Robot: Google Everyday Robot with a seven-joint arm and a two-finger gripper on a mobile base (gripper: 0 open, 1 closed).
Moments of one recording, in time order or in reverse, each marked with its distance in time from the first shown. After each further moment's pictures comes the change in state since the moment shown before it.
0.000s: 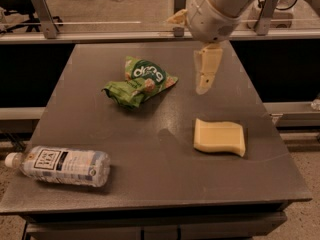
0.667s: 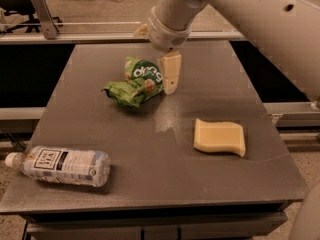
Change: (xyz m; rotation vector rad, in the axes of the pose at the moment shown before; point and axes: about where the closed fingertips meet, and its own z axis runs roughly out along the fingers) arm -0.022 -0.053 0.085 -0.022 0.061 -0.103
